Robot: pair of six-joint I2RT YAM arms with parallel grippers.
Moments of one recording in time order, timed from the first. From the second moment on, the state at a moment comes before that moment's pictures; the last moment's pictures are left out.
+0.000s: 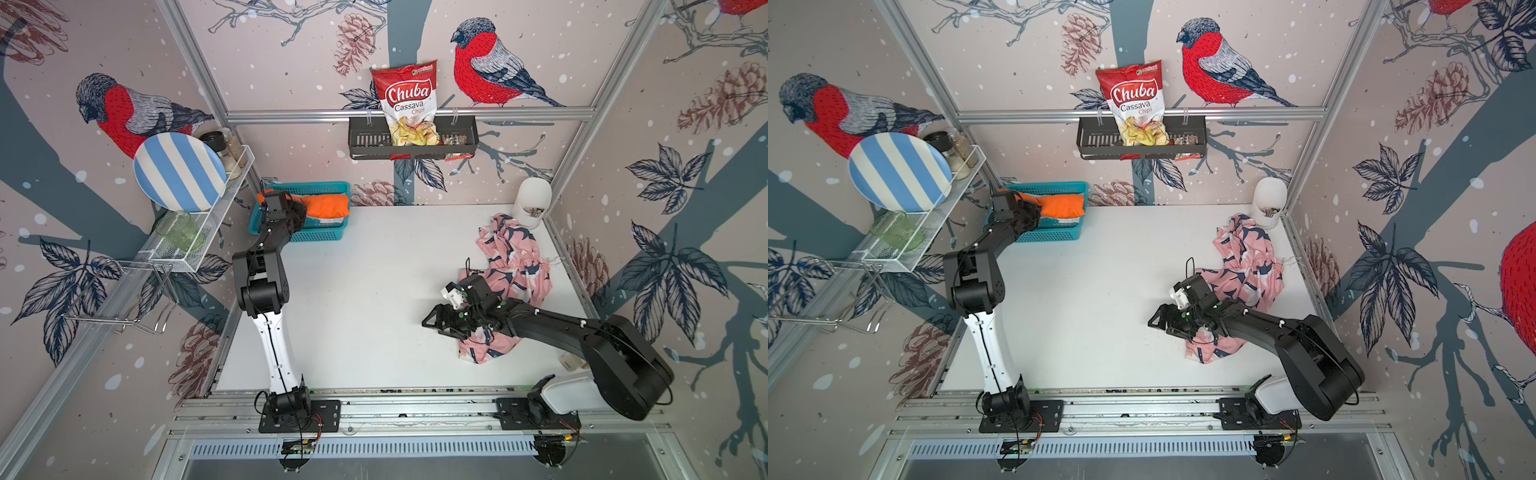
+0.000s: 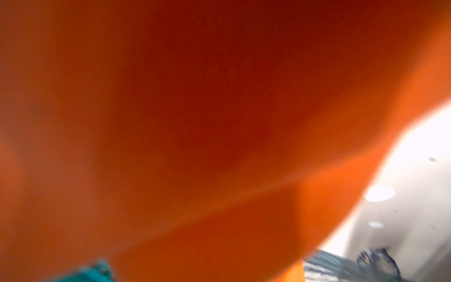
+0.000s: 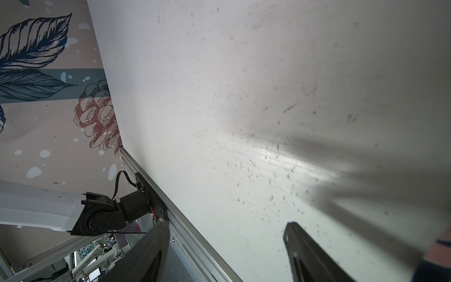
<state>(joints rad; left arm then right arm) 0.20 2.26 1.80 -0.07 0.27 -1.19 0.67 1.42 0.62 -0.16 -0.59 0.78</state>
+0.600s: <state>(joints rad) 0.21 2.37 2.12 -0.54 0.23 -1.15 0.67 1.40 0.65 -0.17 -0.58 0.78</state>
